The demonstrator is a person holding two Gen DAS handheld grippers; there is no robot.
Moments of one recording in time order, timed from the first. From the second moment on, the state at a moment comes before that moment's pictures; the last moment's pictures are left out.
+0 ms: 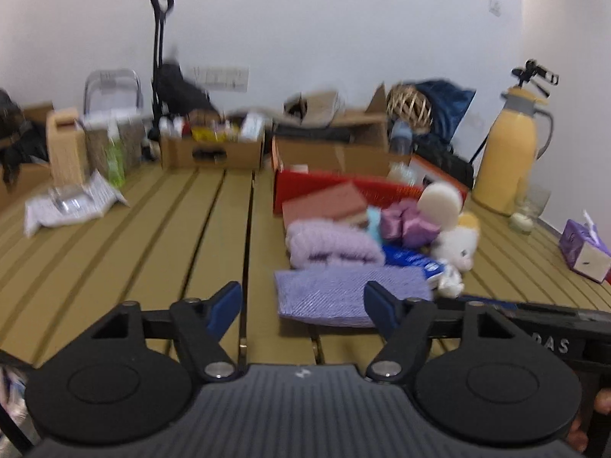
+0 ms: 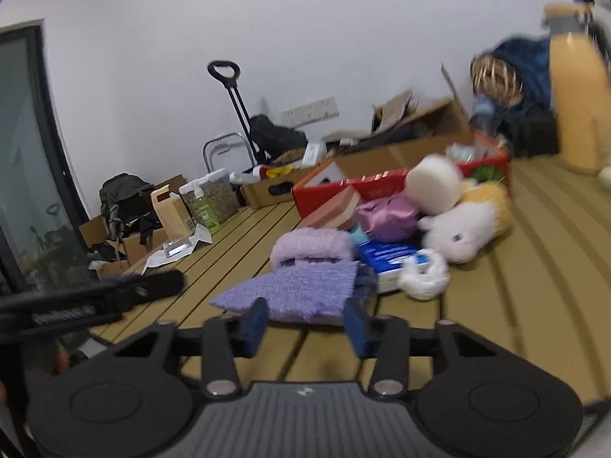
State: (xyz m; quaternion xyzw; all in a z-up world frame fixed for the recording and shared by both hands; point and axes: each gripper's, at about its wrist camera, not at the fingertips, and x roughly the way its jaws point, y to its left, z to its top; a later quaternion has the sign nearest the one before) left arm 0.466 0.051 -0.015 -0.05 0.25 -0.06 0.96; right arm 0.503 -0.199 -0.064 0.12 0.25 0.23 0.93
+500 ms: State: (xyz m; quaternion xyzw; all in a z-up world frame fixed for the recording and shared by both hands) left arm 0.515 0.061 -0.050 -0.11 0.31 -0.12 0.94; right arm 0.573 -0.180 -0.099 0.14 0.27 0.24 0.92
